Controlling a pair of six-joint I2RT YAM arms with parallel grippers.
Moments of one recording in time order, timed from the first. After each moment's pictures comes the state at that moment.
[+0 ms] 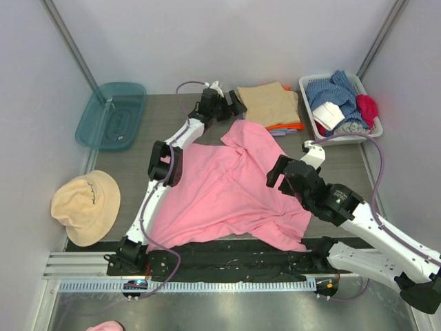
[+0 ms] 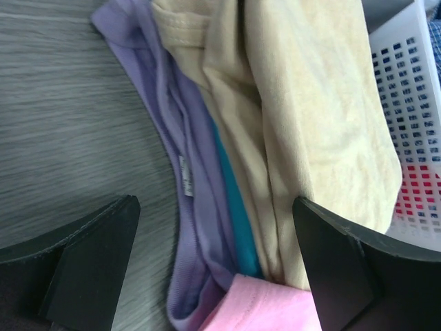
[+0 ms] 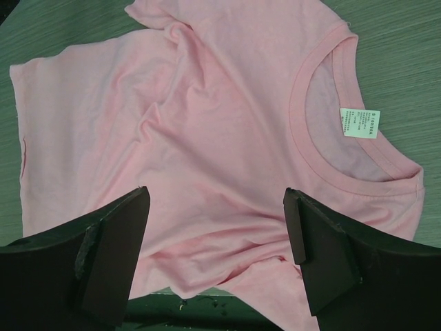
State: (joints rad) left arm -0.41 2.80 2.48 -0.05 0.30 -0.68; right arm 0.82 0.85 0.90 -0.75 0.56 0.86
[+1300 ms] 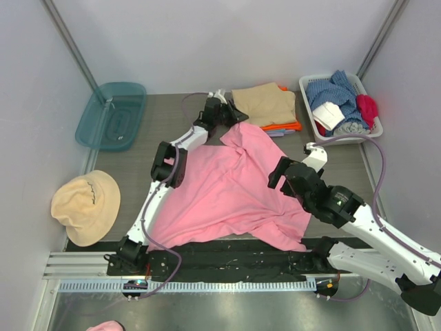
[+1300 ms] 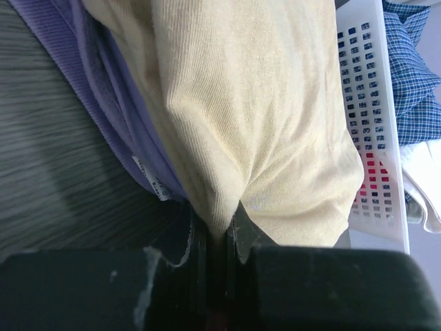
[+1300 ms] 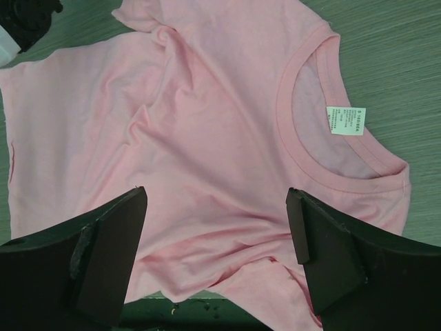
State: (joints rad) left arm -0.44 2.86 2.41 0.17 0.39 -0.91; right arm 0.82 0.82 0.88 -0.76 0.58 0.87
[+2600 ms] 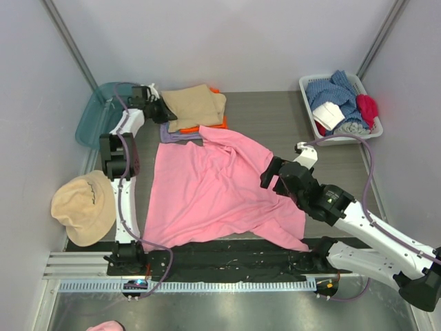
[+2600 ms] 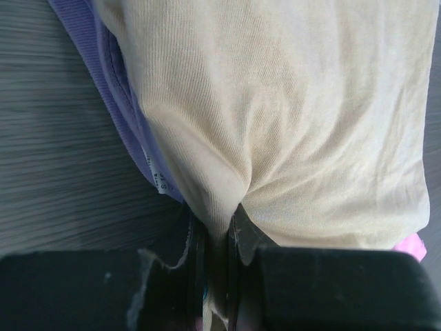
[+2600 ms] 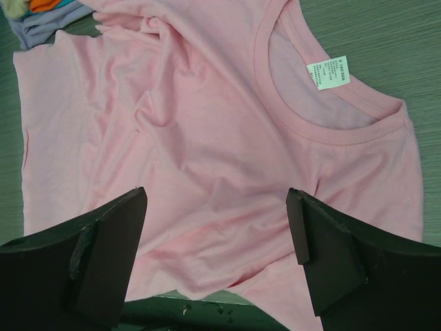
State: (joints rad) left arm 0.02 2.50 2.10 -0.36 0.51 -0.38; right arm 0.82 0.87 0.82 -0.63 0.51 0.85
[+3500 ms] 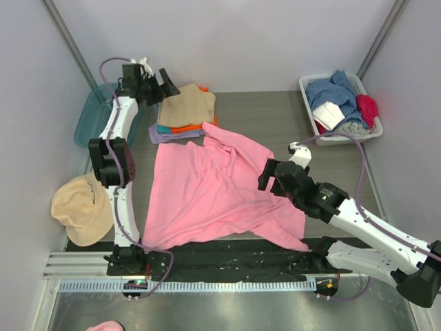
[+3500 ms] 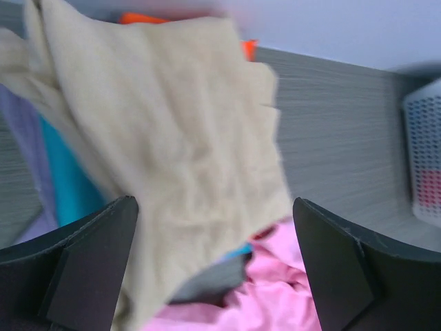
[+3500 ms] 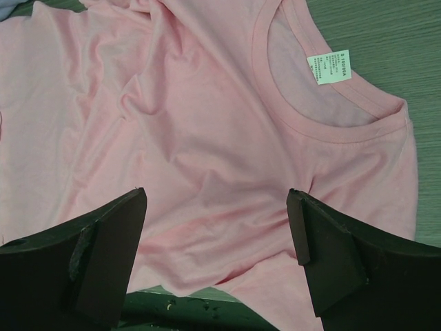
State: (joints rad) left arm 0.02 2.32 2.16 -0.44 0.44 -0.39; right arm 0.82 0.92 0.82 -0.62 0.49 0.80
